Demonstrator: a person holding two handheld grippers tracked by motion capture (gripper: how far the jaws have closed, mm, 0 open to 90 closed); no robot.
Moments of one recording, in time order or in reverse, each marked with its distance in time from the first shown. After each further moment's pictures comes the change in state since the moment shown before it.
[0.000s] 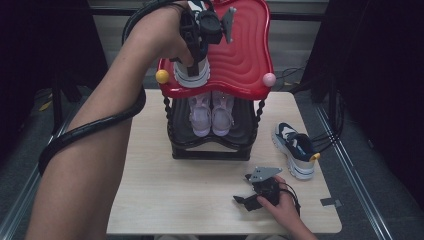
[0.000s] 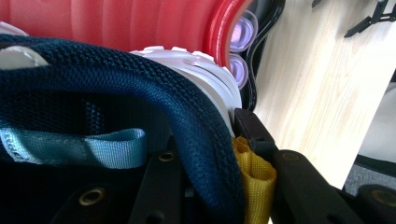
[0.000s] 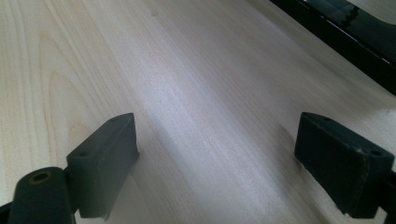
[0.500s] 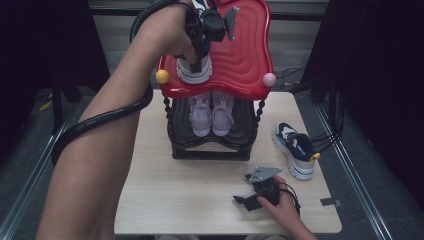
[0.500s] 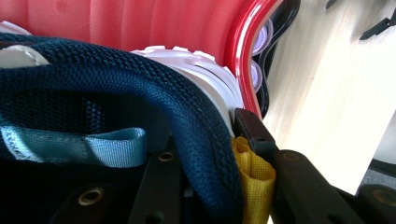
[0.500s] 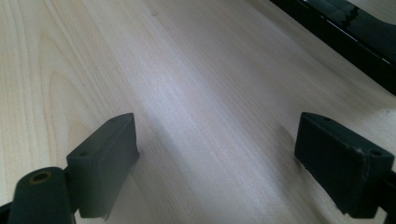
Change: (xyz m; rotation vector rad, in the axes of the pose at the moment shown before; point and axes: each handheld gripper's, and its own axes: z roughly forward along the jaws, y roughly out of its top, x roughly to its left) left arm 0.011 0.007 0.008 0.006 0.017 0.007; right arm 0.000 0.000 0.000 0.000 0.000 0.000
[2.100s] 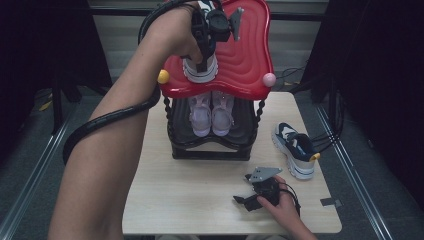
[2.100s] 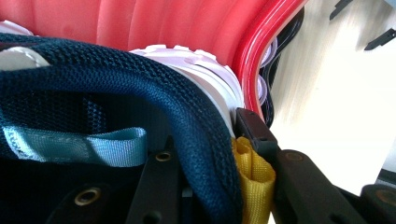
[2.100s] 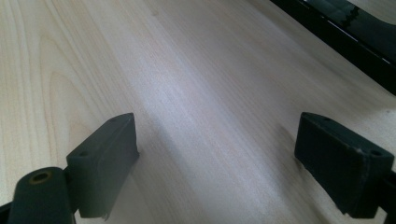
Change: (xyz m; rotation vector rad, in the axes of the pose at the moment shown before) left arm 0.003 0.009 0.006 -0.022 0.012 0.015; right arm 0.000 0.000 0.000 0.000 -0.001 0.000
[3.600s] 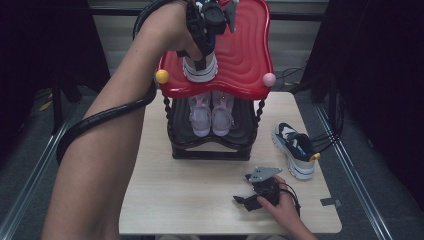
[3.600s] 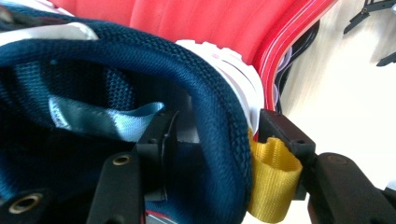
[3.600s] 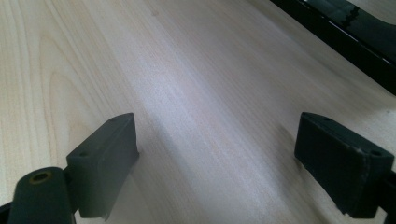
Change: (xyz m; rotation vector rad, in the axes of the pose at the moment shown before) left arm 0.005 -0.008 -0.010 -0.025 0.049 -0.072; right arm 0.000 0.000 0.000 0.000 0.000 0.000
